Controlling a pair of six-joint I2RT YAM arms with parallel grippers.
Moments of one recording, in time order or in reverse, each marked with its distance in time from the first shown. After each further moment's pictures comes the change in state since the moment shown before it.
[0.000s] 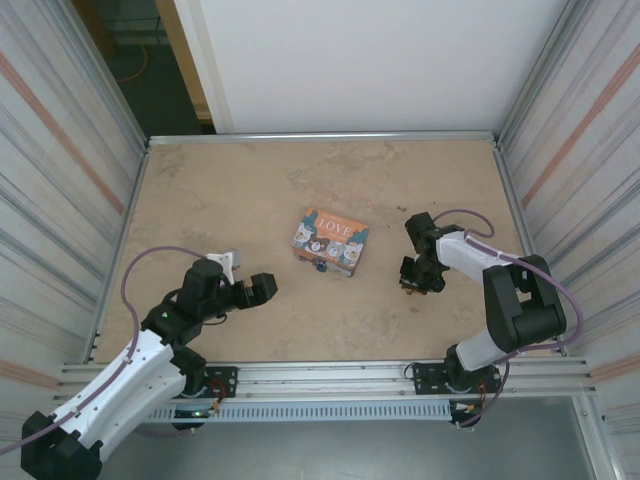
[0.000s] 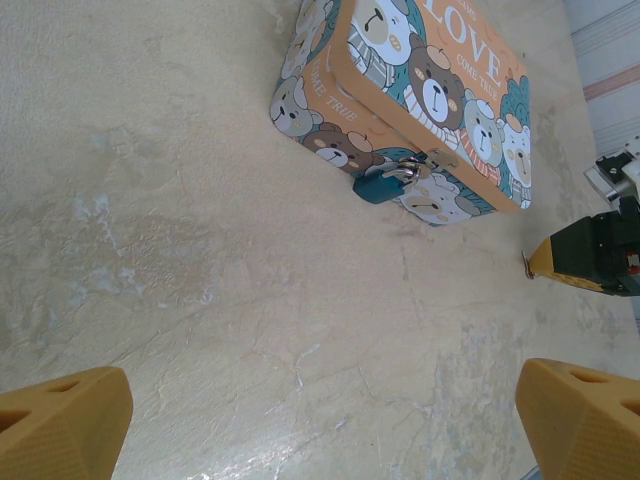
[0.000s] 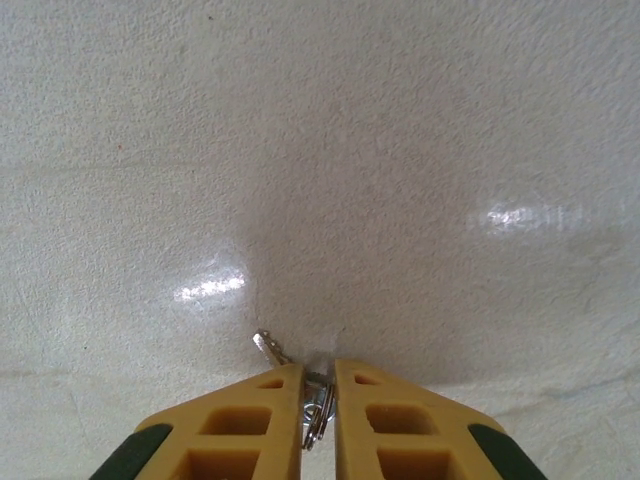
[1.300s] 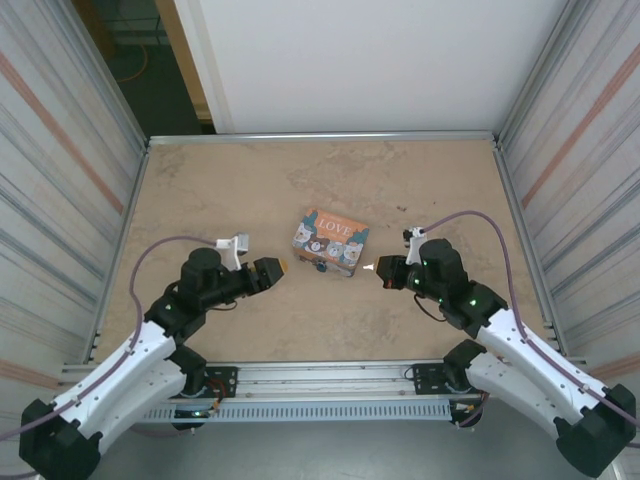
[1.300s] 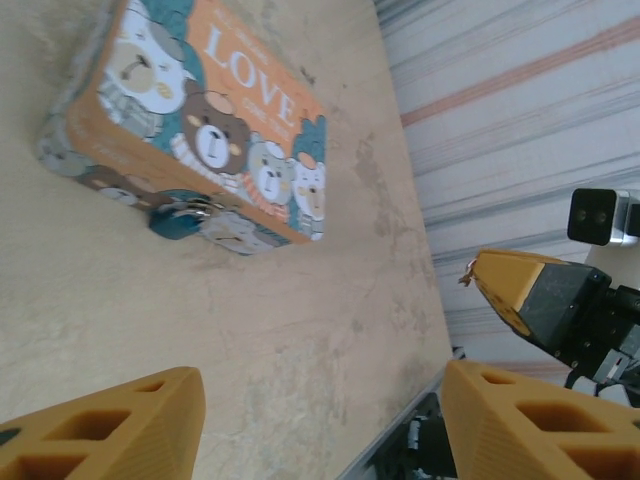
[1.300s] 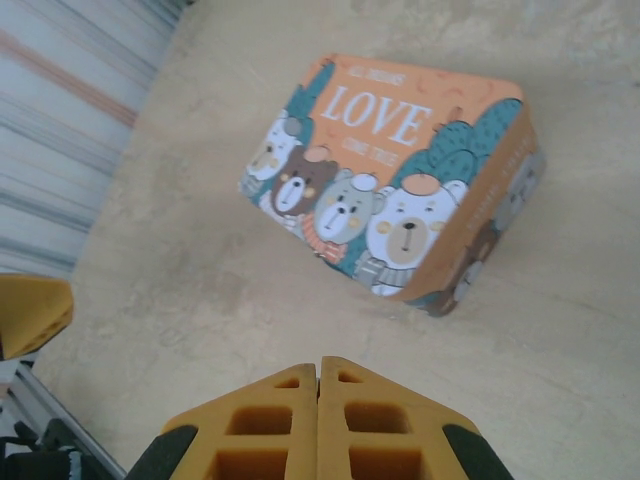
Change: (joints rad) left arm -0.042 0.099 0.071 0.273 0.186 -0.188; right arm 0.353 -0.799 -0.256 0.477 -0.033 0.068
